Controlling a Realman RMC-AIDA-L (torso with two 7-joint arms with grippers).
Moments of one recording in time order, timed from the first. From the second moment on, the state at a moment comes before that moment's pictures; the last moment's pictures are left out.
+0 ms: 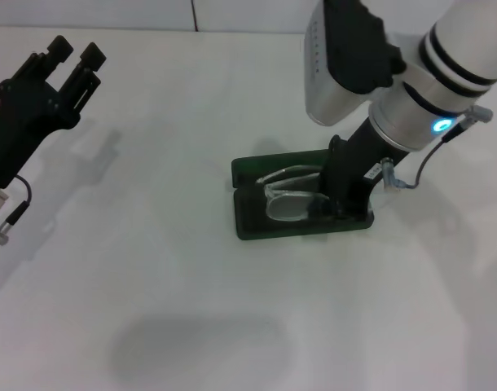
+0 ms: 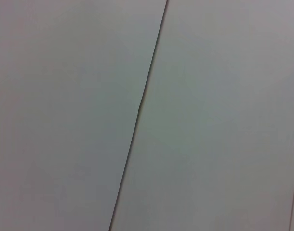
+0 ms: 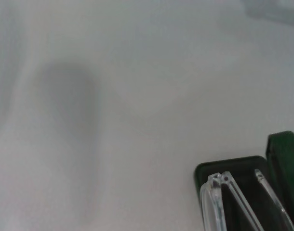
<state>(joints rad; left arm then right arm) -0.35 -2.09 0.93 0.28 0.91 1.44 -0.83 0.98 2.03 -1.60 -1.04 -2.30 -1.48 2.12</state>
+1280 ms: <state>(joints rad) -0.50 -2.09 1.14 0.29 1.05 1.52 -0.85 0.44 2.02 -1.47 -1.43 -1.77 -1.47 1.52</state>
